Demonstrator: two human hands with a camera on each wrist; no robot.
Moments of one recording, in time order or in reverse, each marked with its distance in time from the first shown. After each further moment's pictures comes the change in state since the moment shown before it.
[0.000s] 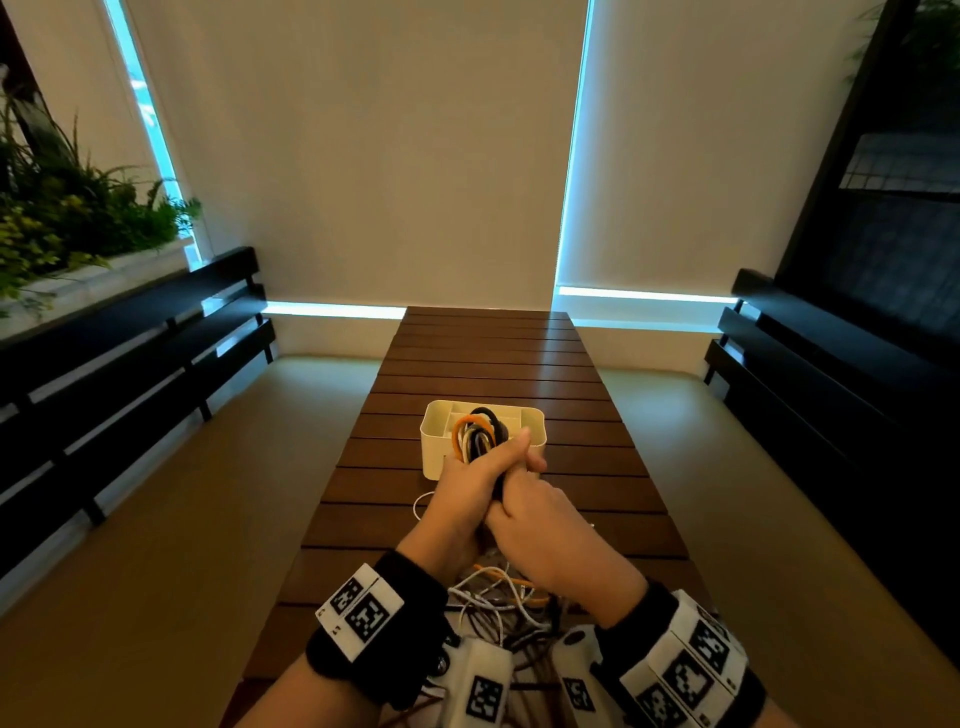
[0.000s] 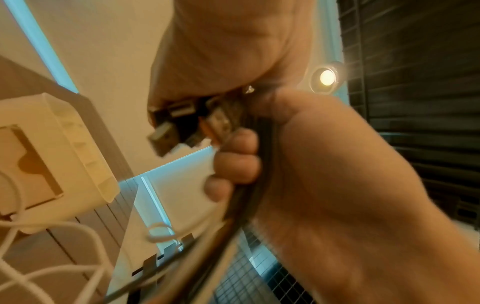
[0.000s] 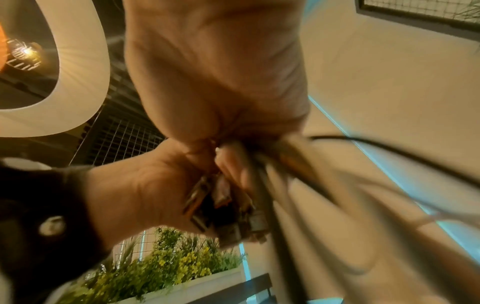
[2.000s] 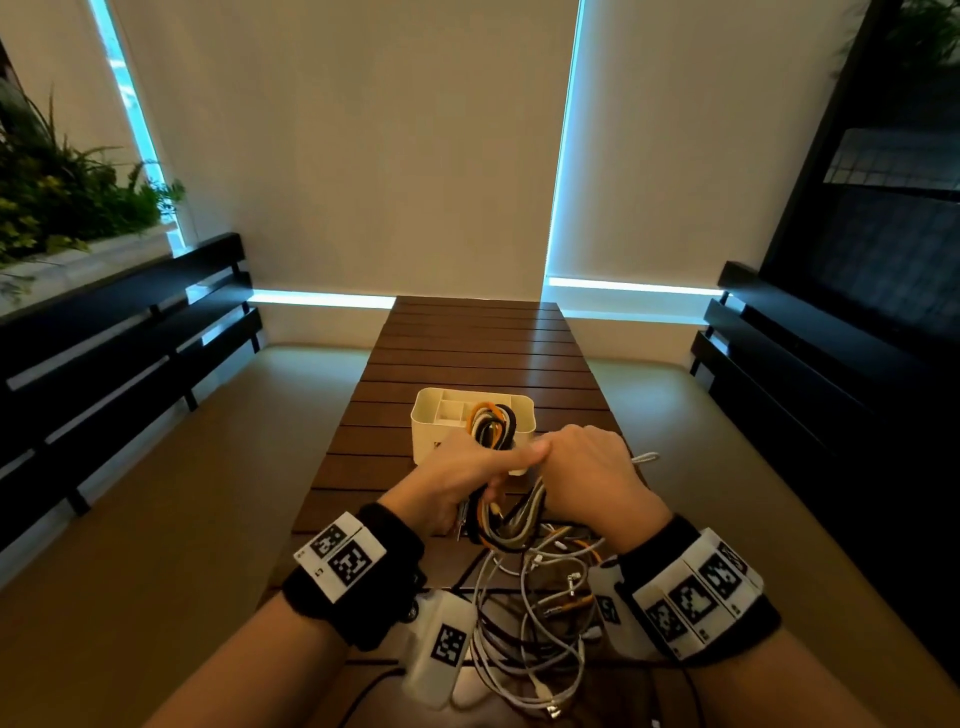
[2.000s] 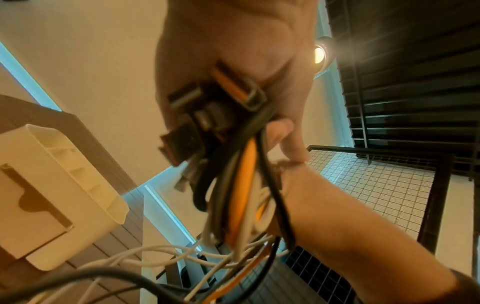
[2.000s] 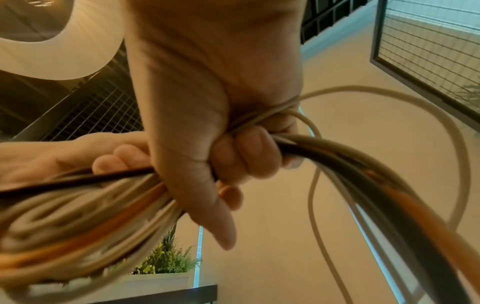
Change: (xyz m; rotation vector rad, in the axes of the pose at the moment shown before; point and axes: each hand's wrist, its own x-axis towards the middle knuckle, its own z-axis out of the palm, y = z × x) left_hand 0.013 0.003 -0.018 0.364 -0.274 -0.068; right_hand 0.010 0.022 -0.039 -0.718 -0.038 0.068
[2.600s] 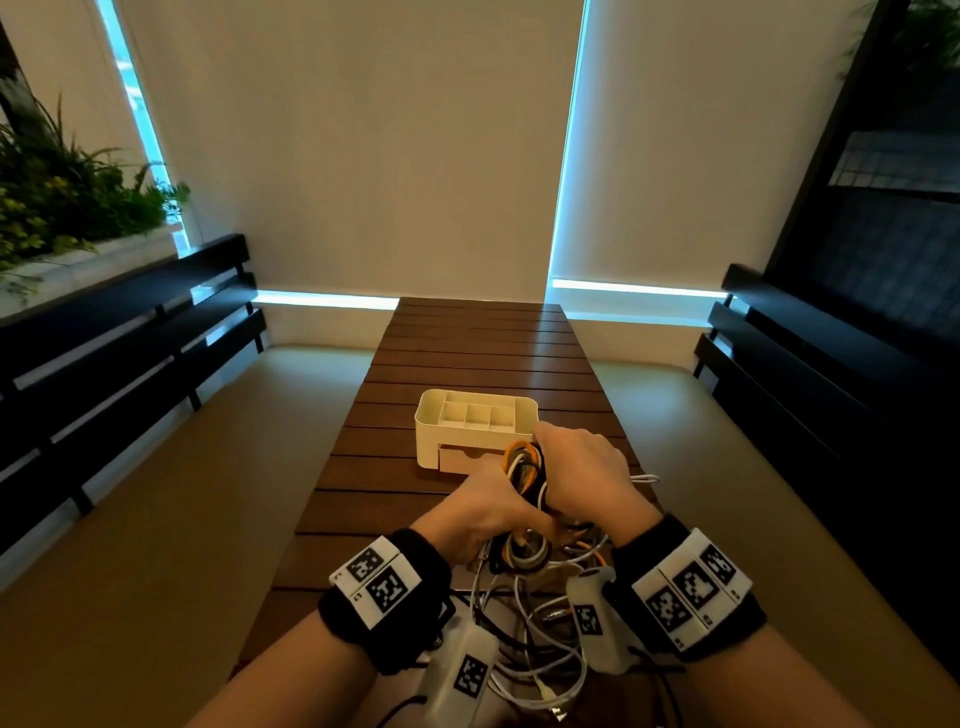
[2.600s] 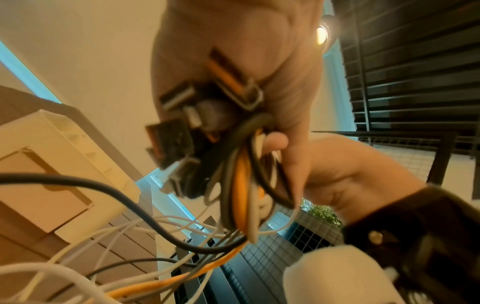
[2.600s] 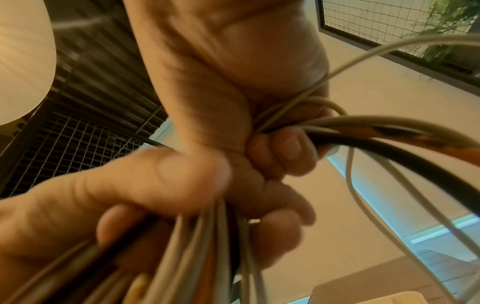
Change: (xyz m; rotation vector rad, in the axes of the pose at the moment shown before) left_hand -0.004 -0.012 0.022 0.174 -0.046 0.053; right_hand 0.011 -0.004 0.011 0.237 -0.025 0.141
